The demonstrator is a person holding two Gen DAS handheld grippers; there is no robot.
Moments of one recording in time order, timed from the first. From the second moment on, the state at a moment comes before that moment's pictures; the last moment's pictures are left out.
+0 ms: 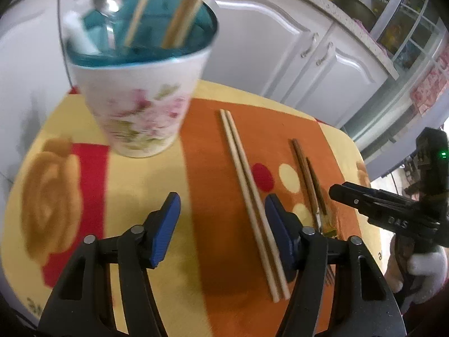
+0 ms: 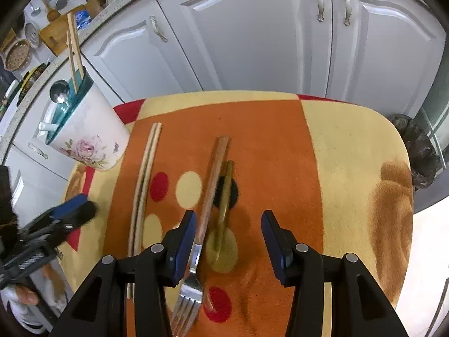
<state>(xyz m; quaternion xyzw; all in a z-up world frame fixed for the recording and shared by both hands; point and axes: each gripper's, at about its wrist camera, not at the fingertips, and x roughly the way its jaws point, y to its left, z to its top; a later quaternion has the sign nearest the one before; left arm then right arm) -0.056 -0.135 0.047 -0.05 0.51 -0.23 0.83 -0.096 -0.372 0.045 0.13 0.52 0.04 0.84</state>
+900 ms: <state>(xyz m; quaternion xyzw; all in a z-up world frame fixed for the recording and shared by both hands) -0.054 -0.150 0.026 -0.02 0.54 -0.24 0.81 -0.026 -0.356 0.030 0.09 0.54 0.07 0.83</state>
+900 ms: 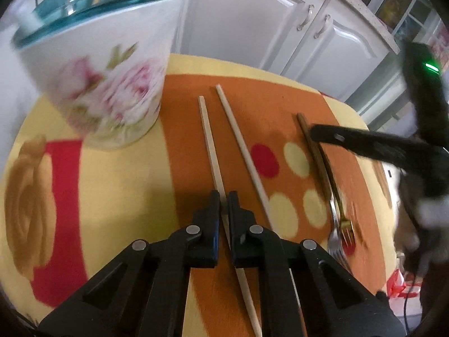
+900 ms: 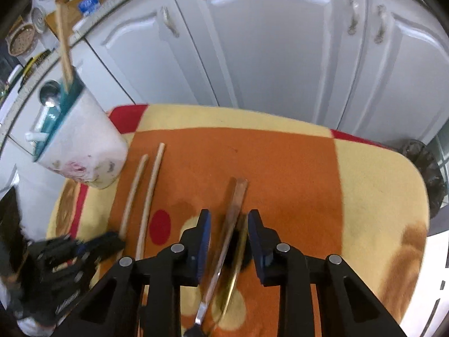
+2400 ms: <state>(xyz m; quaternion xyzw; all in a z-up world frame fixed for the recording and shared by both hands) -0.020 -0.157 0.022 -0.02 0.53 -0.21 0.82 -0.033 -0.300 0.016 0.04 0.55 0.10 0.83</state>
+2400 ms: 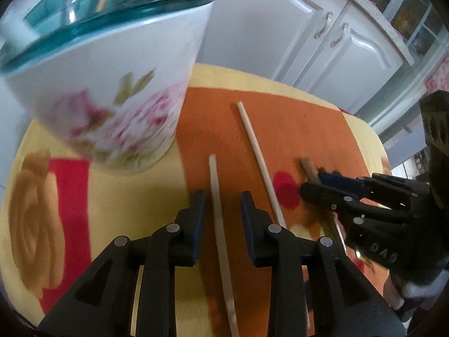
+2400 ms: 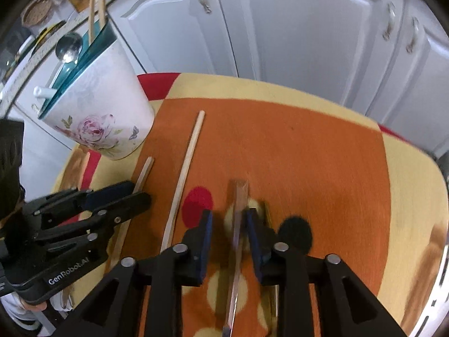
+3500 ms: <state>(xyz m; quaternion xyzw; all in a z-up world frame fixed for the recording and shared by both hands) -0.103 -0.074 0.181 -0.08 0.37 -0.28 0.88 -0.135 -0.311 0.173 0.07 0.39 0.18 0.90</state>
